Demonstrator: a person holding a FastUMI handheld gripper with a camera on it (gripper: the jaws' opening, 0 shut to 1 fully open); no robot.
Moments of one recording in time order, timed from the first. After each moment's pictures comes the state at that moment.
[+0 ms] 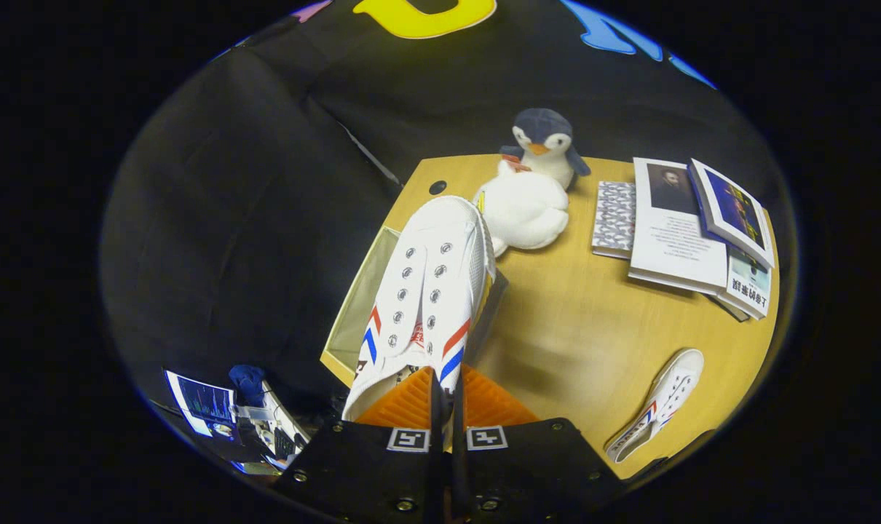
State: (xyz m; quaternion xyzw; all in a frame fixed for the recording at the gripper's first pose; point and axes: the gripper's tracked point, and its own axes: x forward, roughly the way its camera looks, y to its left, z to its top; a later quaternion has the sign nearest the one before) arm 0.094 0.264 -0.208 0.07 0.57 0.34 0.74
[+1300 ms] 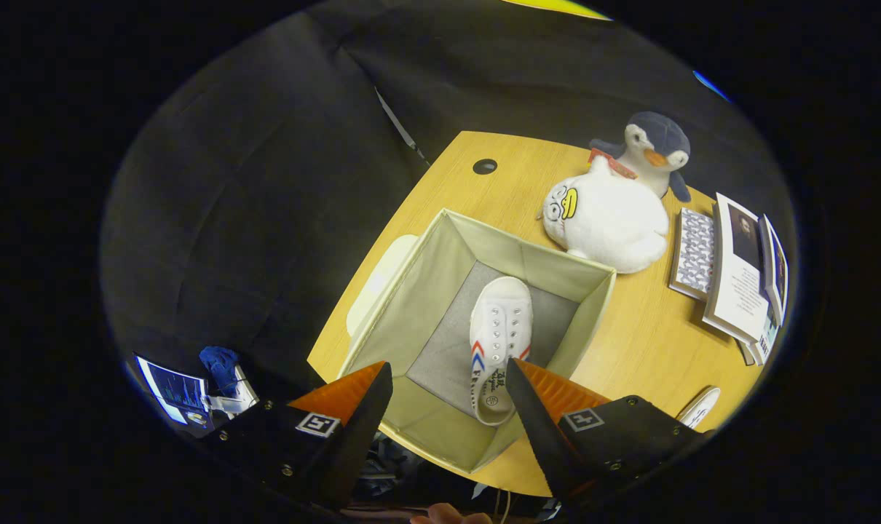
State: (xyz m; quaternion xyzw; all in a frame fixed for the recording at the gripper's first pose) arm 0.089 0.383 -0.251 -0.02 0.58 0.35 0.74
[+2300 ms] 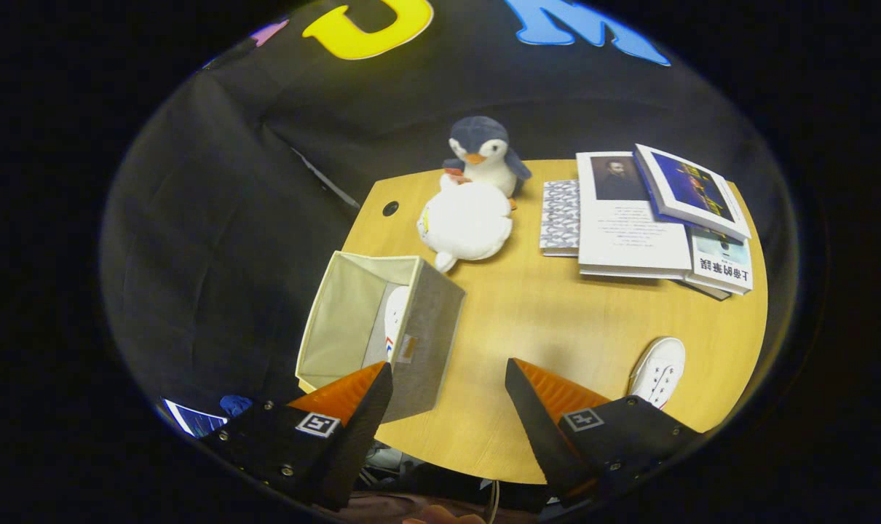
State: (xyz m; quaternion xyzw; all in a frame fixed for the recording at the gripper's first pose) arm 0.113 0.188 -0.233 0.11 0.56 0.24 0.79
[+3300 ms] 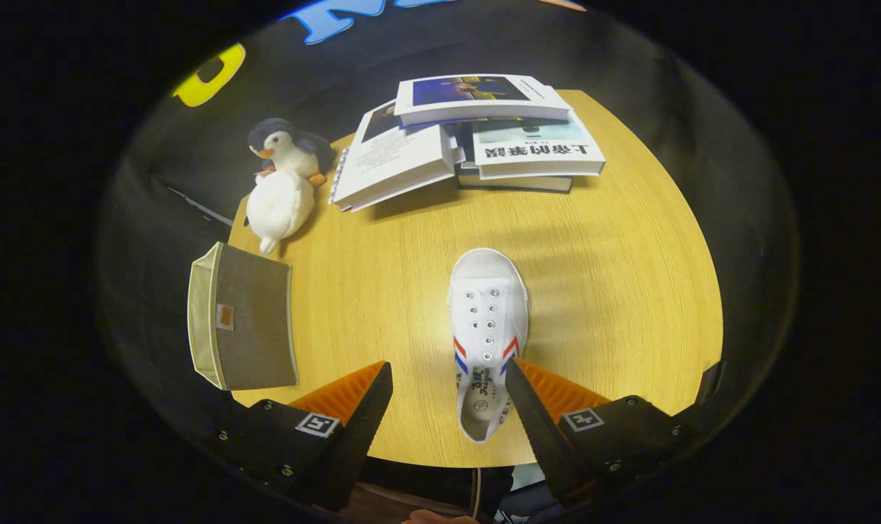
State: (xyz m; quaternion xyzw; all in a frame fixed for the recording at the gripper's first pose) arm 0.055 -0.030 -0.342 0.13 0.63 0.05 0.77
